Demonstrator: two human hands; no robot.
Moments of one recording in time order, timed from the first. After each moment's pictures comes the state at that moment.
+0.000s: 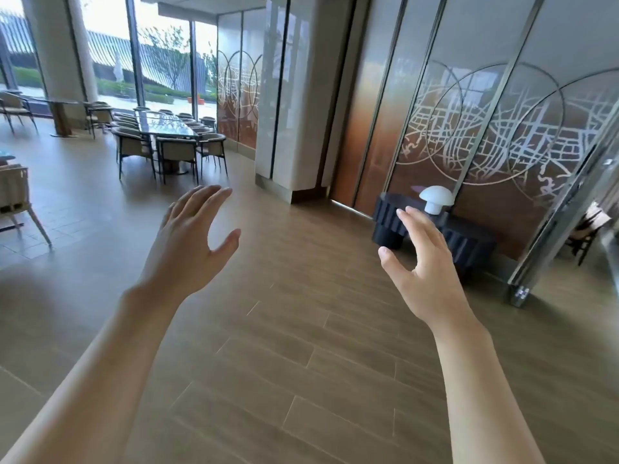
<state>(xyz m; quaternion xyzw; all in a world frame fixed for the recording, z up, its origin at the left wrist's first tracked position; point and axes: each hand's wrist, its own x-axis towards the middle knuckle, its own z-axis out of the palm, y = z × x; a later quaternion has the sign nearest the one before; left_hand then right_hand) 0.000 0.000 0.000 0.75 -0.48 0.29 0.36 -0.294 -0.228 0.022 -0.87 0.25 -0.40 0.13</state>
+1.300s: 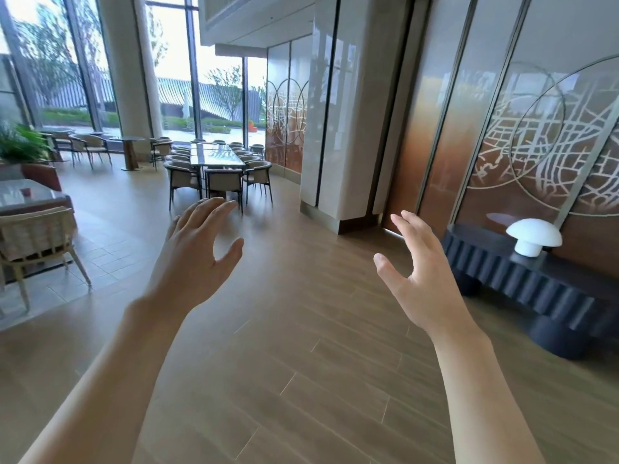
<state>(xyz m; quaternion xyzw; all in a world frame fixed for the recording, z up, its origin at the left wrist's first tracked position) 0.377 -0.302 0.020 0.80 -0.42 0.30 0.31 0.139 -0.577 0.018 -0.88 0.17 -0.40 0.19</state>
